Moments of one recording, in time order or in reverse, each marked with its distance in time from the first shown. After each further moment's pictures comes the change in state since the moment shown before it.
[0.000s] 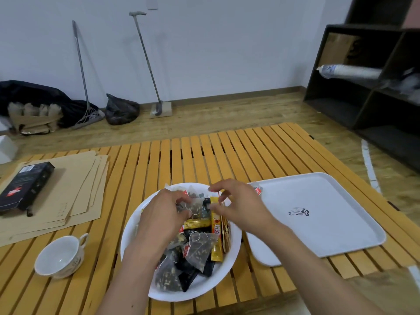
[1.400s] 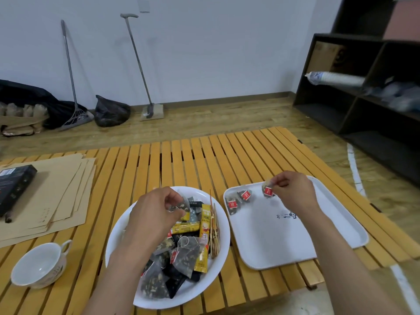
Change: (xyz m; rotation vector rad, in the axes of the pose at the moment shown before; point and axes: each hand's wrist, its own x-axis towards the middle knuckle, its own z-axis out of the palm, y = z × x) left_hand -0.003 0.014 -0.006 -0.103 0.054 0.066; right_hand -0.003 0.089 -0.090 -0.026 0.380 0.510
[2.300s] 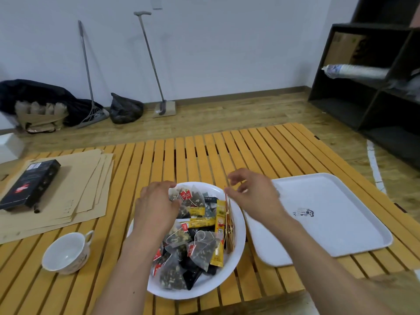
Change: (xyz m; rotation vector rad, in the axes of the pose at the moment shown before) left_hand 0.010 -0.029 -0.008 0.241 0.067 -0.089; right_hand -0.054 -0.074 0.069 -0.008 -0.210 -0.379
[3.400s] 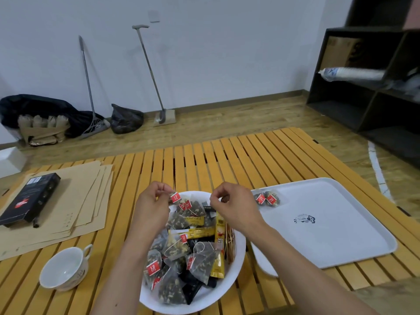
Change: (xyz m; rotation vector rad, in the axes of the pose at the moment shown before) left_hand 0.008 0.019 -0.017 -0.661 0.008 -0.219; right_hand 0.005 -0.011 0.033 0.083 -0.024 0.030
